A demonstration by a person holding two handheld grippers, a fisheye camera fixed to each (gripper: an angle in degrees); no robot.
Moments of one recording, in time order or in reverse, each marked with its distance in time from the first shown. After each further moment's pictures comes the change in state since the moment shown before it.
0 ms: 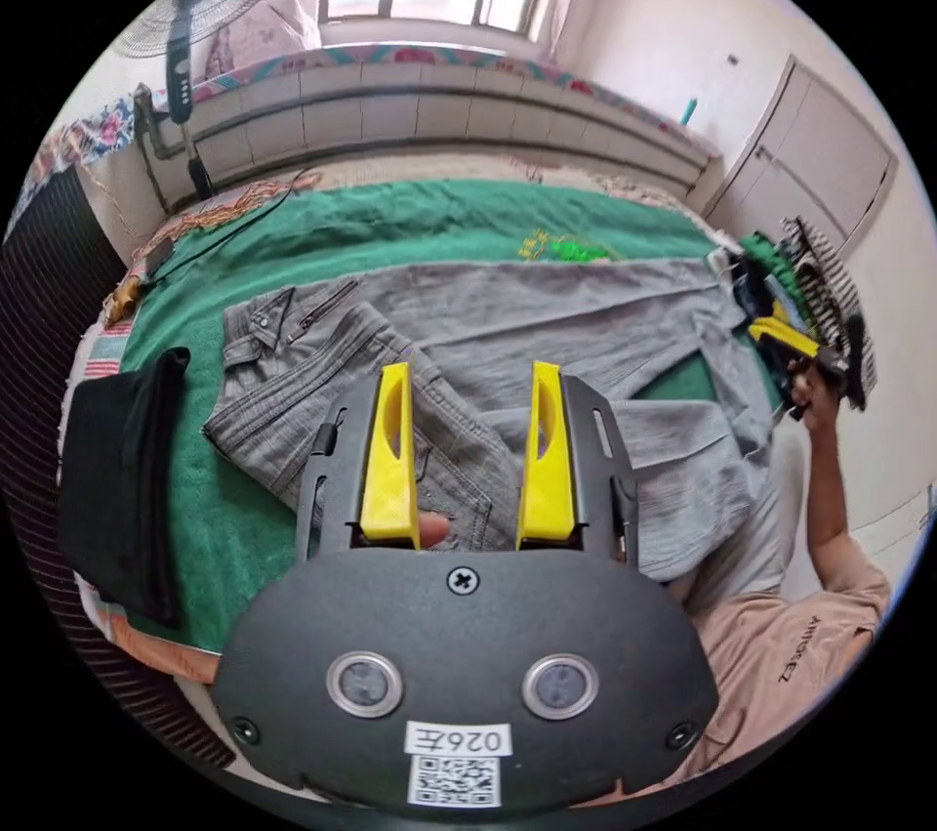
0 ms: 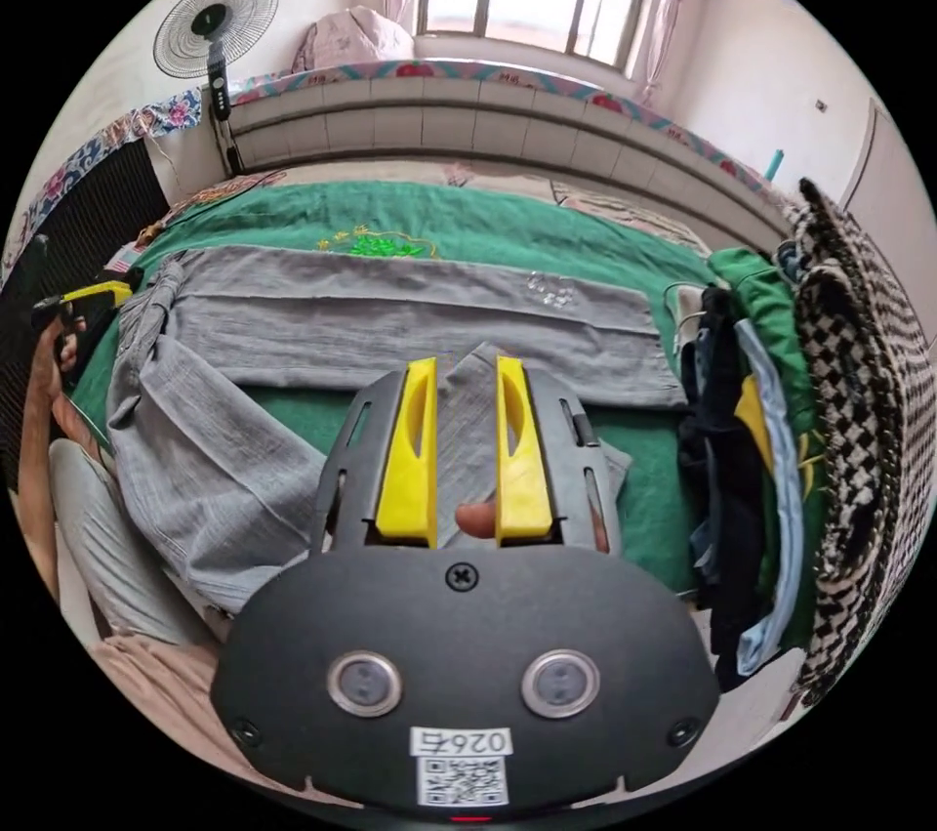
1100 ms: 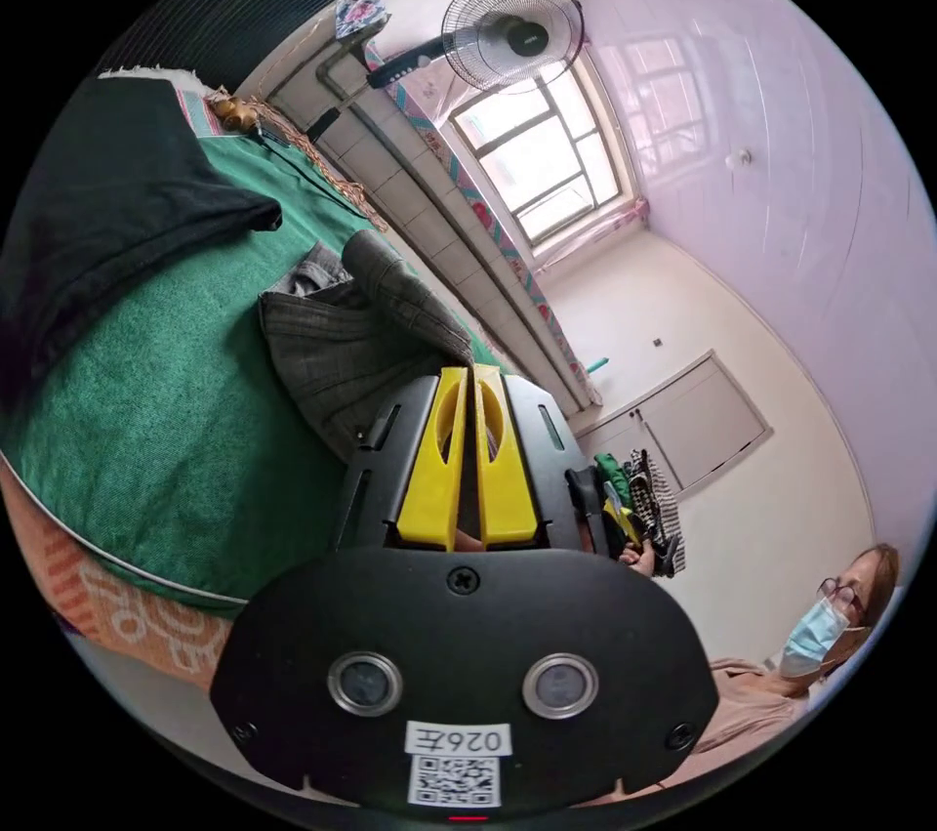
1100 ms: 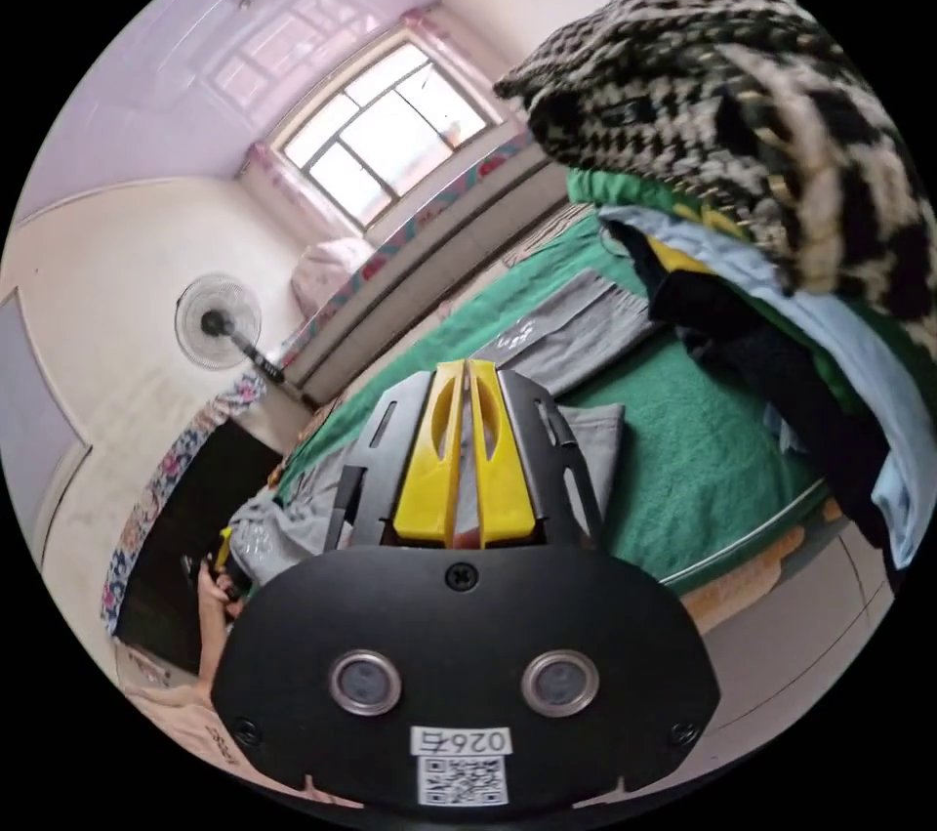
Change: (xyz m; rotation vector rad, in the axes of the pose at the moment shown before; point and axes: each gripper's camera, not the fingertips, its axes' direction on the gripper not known) left arm -0.170 0.319 0.067 0.511 0.521 -0.553; right arm 0.120 0.283 0.142 0.379 -0.427 0.674
